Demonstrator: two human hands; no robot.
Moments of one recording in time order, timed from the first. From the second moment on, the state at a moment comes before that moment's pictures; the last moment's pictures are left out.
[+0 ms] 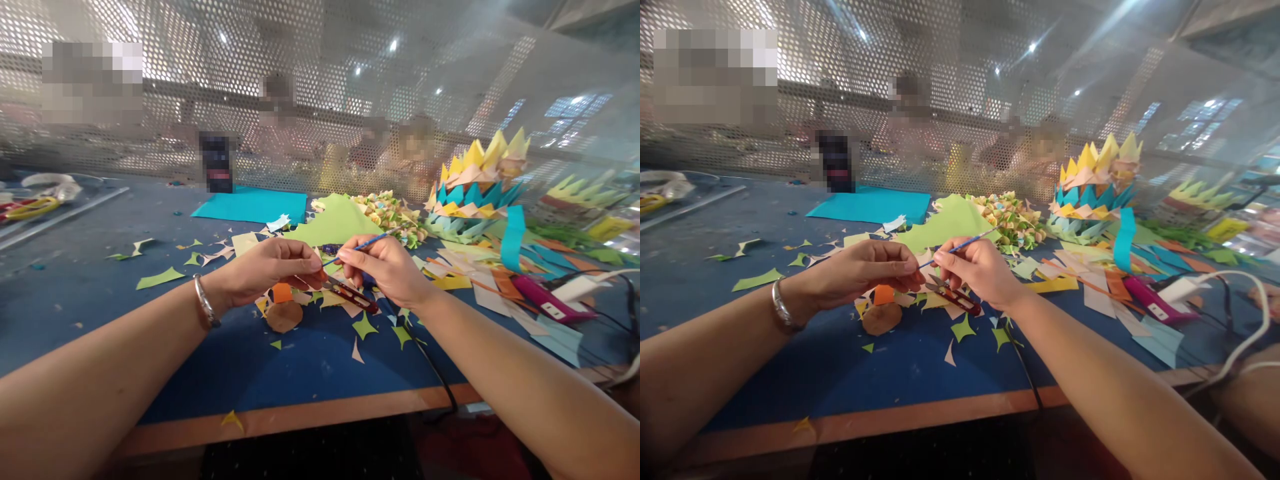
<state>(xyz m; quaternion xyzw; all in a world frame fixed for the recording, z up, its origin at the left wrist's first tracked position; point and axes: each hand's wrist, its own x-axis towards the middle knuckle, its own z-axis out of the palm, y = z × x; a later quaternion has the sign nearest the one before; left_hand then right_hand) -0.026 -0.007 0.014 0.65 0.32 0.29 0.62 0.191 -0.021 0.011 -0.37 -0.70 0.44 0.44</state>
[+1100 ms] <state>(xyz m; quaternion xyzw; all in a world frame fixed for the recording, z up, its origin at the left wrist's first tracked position) -0.025 -0.004 0.012 0.60 0.33 0.35 0.64 0.193 -0.022 0.012 -0.36 -0.69 0.47 0.42</state>
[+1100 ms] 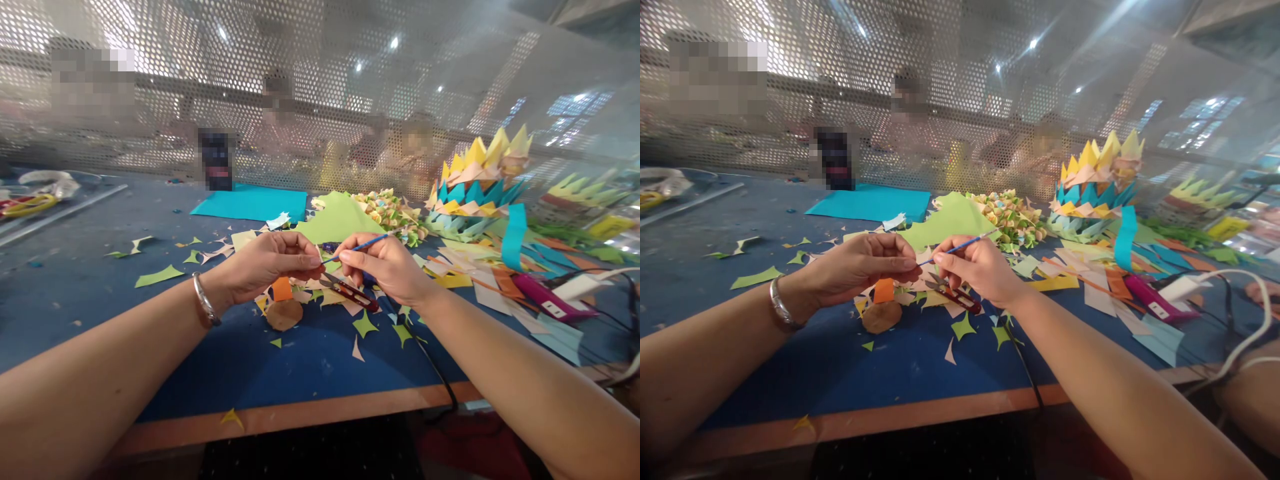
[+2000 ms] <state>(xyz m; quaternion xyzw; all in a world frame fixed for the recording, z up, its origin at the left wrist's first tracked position) -0.021 -0.005 0.009 0.70 0.33 0.40 0.49 0.191 -0.018 0.007 -0.36 -0.67 0.43 0.48</state>
